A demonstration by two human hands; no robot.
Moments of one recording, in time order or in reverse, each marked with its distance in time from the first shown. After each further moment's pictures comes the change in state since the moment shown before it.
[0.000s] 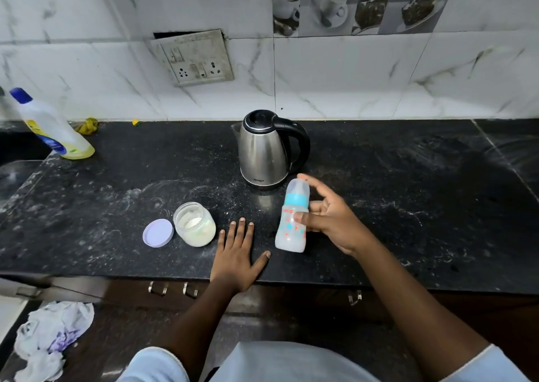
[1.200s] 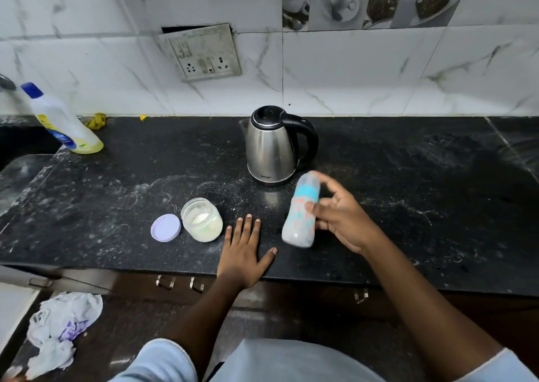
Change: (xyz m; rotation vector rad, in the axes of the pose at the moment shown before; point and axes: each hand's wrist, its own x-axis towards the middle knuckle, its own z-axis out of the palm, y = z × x) left_hand 0.001 0.001 -0.002 0.009 -0.017 -0.004; right_hand -0.002 -0.007 0.003 0.083 0.032 0.020
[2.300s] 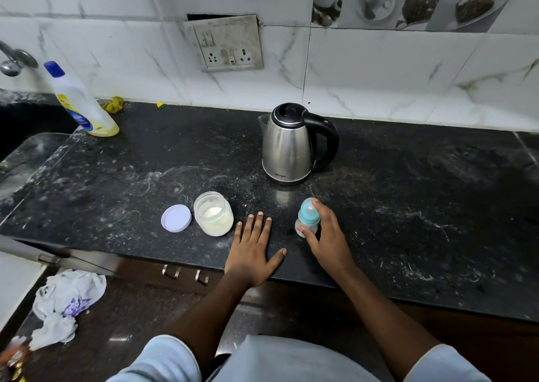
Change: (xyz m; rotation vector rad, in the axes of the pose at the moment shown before) left_hand 0.002 -0.005 0.006 -0.008 0.014 -0.001; right_hand 0.020 0.104 0.008 -1.016 0.271 -0.496
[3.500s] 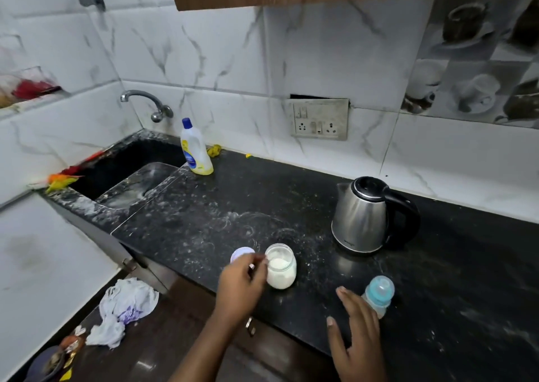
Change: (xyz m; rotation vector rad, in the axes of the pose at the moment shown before) left_hand -0.063 -0.068 -0.152 -0.648 0.666 -0.403; right_hand -0.029 -0.098 0.022 0.136 0.101 -0.271
